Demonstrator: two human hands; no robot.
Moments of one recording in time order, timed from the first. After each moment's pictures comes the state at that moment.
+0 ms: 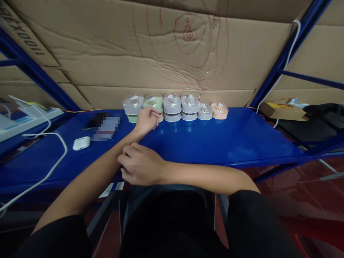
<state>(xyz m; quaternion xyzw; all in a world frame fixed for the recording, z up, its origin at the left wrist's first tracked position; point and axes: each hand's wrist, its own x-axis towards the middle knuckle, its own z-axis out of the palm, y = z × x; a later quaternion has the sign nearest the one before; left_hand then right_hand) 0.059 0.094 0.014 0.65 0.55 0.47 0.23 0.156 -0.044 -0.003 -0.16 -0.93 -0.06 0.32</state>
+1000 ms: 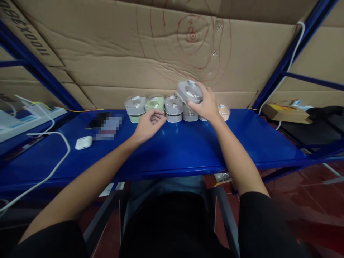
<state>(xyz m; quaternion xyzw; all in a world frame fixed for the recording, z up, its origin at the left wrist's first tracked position) 0.052 0.070 0.010 0.72 0.44 0.49 0.21 0.338 0.104 0.073 -0.57 -0.75 -0.09 0.33</state>
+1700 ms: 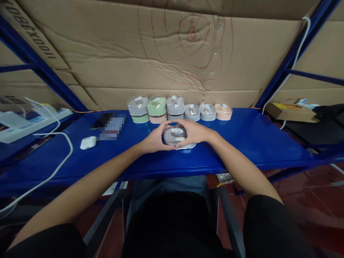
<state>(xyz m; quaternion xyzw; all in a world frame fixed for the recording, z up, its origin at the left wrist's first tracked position) 0.049 0.049 -0.025 0.82 0.32 0.35 0.32 0.311 0.064 0.024 -0.27 -0.91 0.19 0.24</state>
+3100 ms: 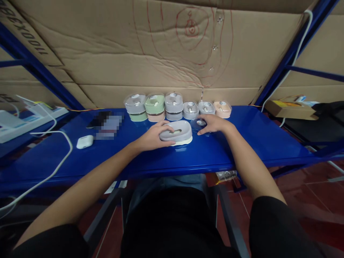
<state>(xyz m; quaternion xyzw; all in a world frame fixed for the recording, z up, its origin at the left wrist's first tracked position) 0.040 0.043 -0.001 0.87 0.37 0.28 0.18 0.397 0.098 0.026 -0.52 -0.84 0.15 0.08</state>
